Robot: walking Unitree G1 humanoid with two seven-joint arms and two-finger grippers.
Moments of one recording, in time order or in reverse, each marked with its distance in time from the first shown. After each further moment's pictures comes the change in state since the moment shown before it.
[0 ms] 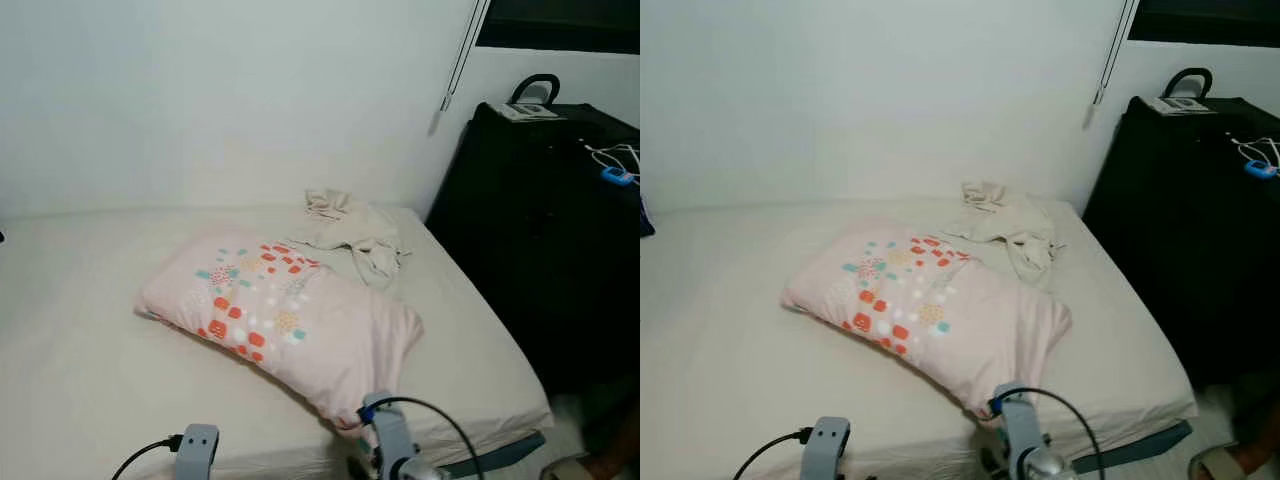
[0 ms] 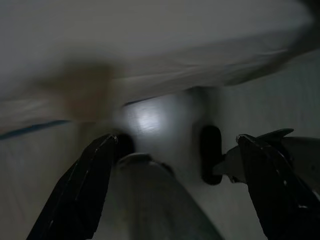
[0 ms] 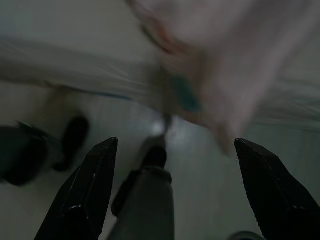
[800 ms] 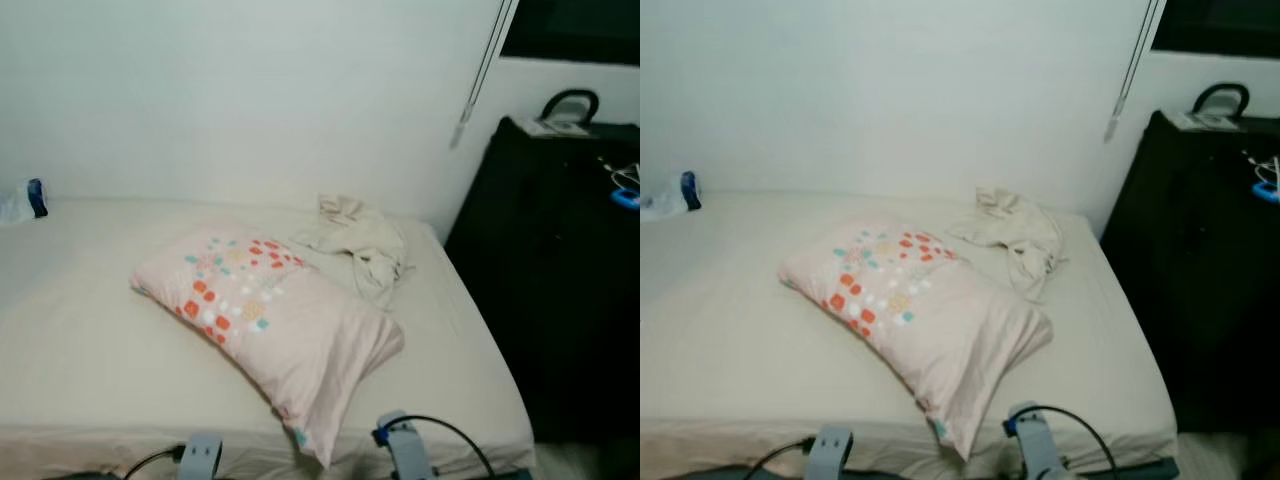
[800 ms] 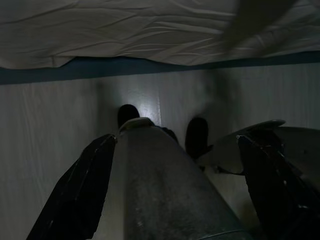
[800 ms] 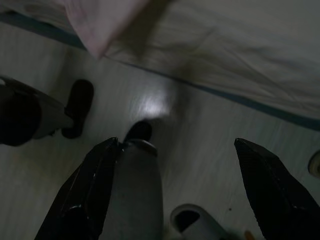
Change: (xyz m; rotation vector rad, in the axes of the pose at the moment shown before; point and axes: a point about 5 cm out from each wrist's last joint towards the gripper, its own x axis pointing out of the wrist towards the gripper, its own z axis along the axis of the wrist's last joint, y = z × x) left arm -0.003 -0.006 -0.015 -0.012 0.037 -0.018; right arm -0.008 -0.015 -0.032 0.016 0.112 -0.048
